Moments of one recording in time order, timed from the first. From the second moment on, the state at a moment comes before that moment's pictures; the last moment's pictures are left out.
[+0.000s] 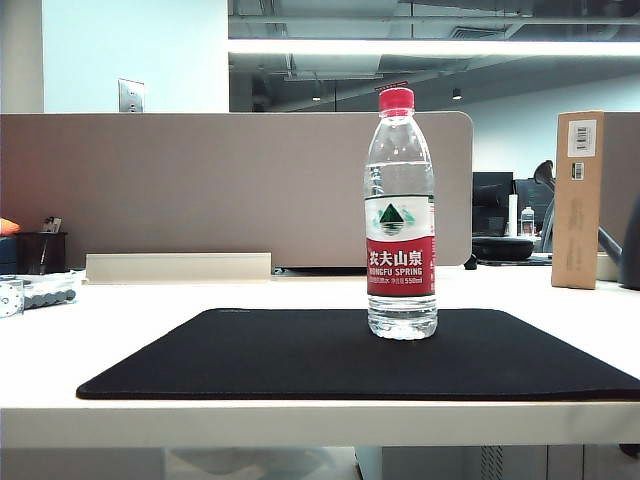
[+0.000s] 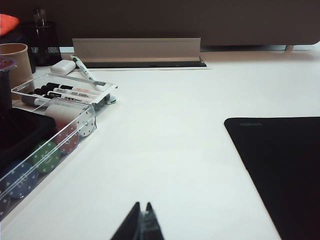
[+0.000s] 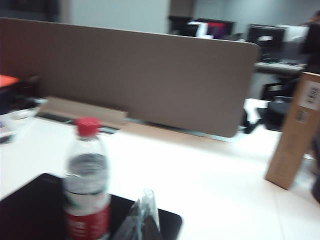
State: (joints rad) left arm -0.04 0.00 0.00 -0.08 0.04 0.03; right arm 0.38 0.08 0.39 -0.16 0.06 -0.10
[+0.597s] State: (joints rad) left arm -0.04 0.00 0.00 -0.08 0.04 0.03; right arm 0.07 0.00 0.01 0.05 -0.11 0.05
